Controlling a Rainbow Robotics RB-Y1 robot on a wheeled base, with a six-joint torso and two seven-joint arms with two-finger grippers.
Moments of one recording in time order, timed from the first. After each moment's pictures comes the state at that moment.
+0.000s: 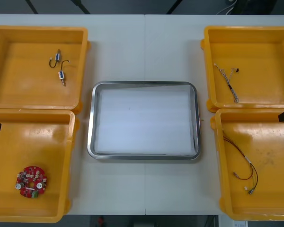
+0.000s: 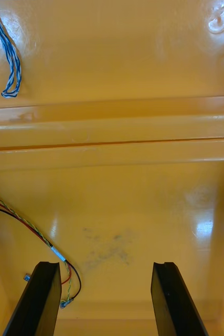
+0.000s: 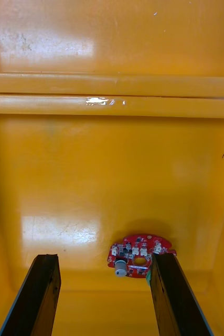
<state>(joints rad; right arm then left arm) -0.27 -1.06 -0.07 -1.88 -1.06 1.65 1.18 0.05 1.19 0.26 -2.22 1.10 1.56 -1.05</state>
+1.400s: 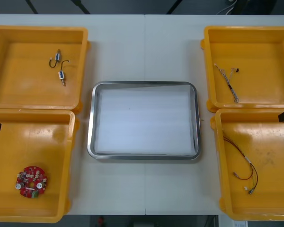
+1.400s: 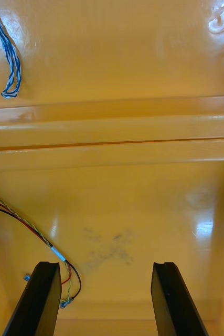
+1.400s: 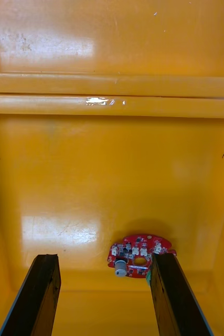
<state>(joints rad) -0.27 -1.06 -0.07 -1.88 -1.06 1.65 1.18 0.05 1.19 0.26 -2.22 1.10 1.56 -1.05</state>
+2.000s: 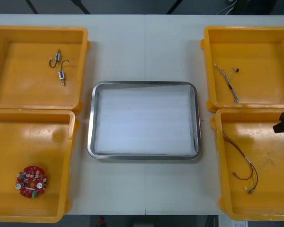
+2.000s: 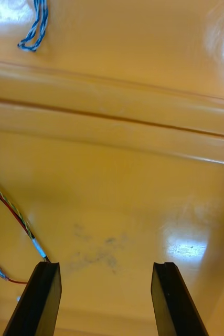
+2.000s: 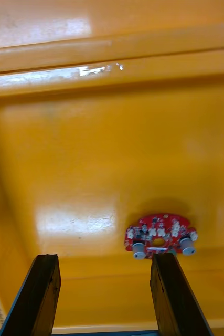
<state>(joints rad) -0.16 -1.03 -0.07 -1.95 -1.01 1.56 1.39 0.08 1.19 0.25 -2.22 1.10 1.58 -1.22</state>
